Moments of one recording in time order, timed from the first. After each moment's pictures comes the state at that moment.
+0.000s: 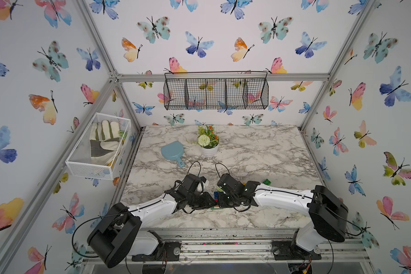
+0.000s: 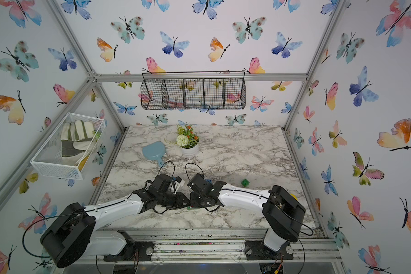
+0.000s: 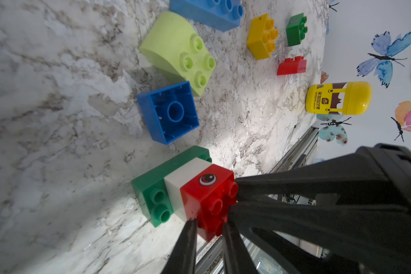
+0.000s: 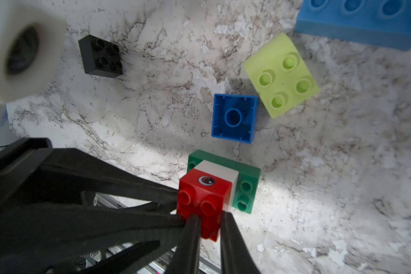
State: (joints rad) left arm -0.67 1.32 0.54 -0.11 0.57 -0.73; right arm 1.05 1.63 1.01 -0.46 -0.06 0.87
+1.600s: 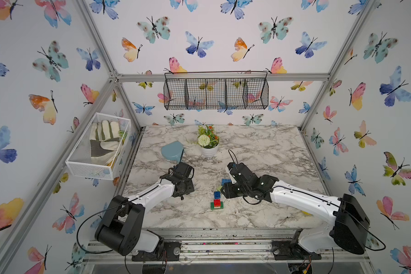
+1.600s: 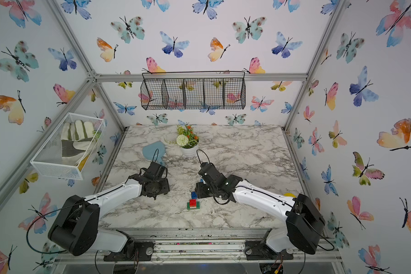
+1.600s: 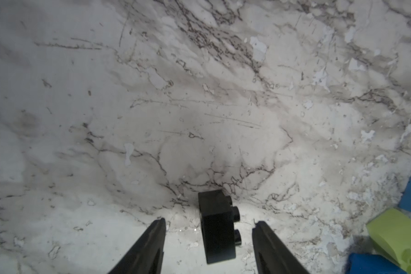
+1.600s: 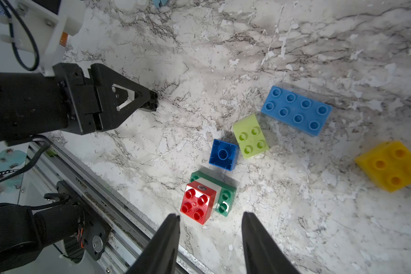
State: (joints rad) left arm -0.45 1.44 0.76 -0.51 -0.11 -0.68; right arm 0.95 1.43 1.00 -0.49 -0.05 0.64
